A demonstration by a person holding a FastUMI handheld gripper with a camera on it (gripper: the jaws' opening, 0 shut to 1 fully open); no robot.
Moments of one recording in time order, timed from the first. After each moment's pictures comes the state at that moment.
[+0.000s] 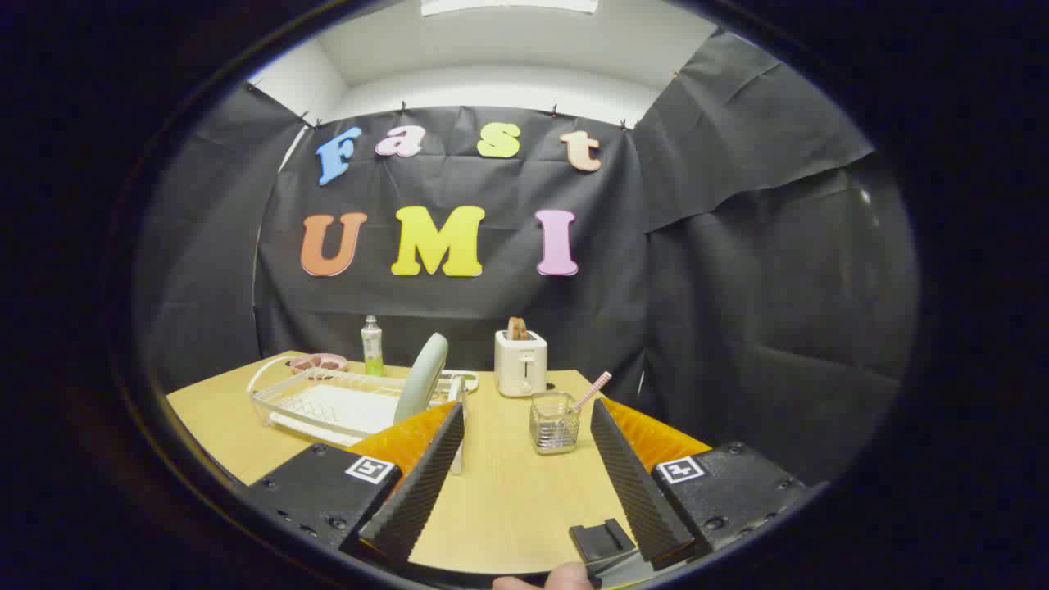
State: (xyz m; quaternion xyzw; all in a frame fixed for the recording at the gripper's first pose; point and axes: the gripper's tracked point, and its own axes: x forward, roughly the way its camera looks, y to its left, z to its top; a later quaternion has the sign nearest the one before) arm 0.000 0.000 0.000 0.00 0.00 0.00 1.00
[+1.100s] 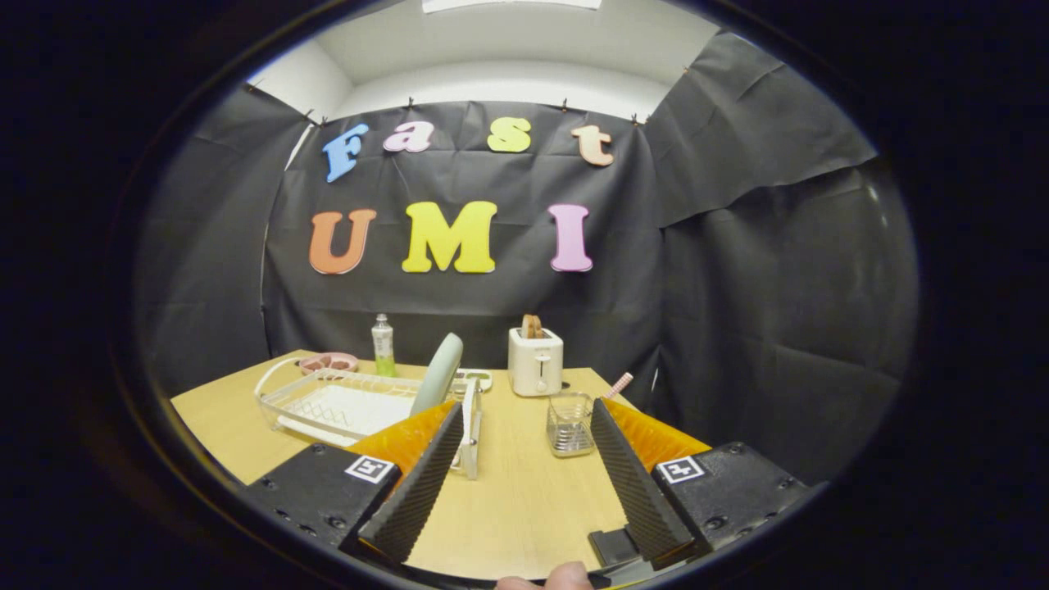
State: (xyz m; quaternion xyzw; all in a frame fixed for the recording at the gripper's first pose) arm 0.018 0.023 0.019 0.00 0.00 0.02 1.00
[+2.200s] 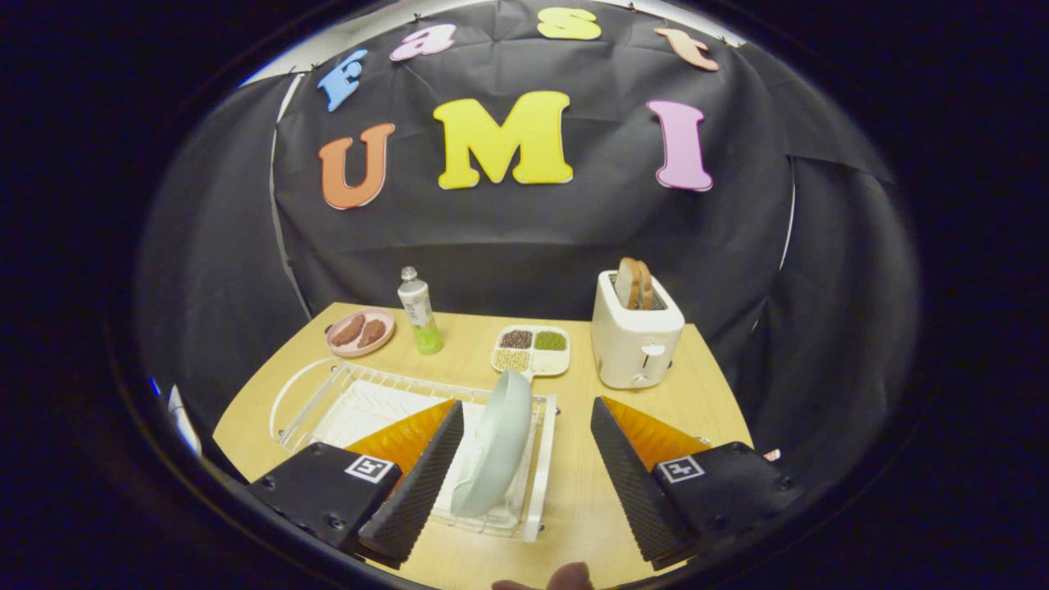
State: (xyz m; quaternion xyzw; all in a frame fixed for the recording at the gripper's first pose) arm 0.241 0.142 0.076 -0.04 0.26 0.14 0.95
